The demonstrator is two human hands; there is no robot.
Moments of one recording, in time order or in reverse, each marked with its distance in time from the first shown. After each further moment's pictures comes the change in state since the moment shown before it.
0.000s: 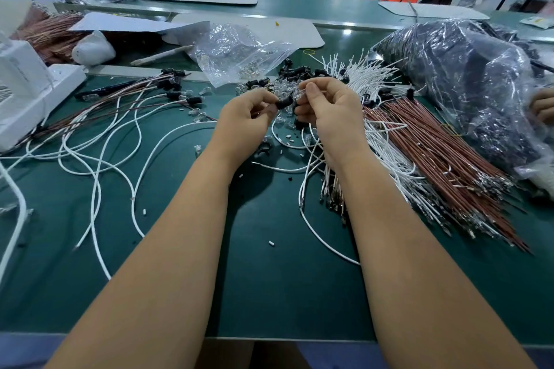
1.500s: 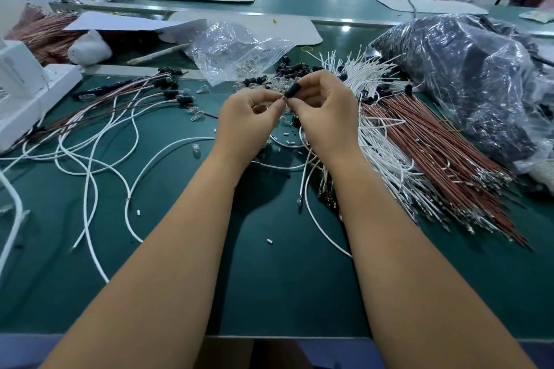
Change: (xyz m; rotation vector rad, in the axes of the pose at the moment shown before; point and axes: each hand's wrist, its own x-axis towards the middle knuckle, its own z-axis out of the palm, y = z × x) left_hand -0.003 0.010 0.010 -0.063 0.112 0.013; right_hand -0.002 0.006 0.001 -0.367 0.056 -0.263
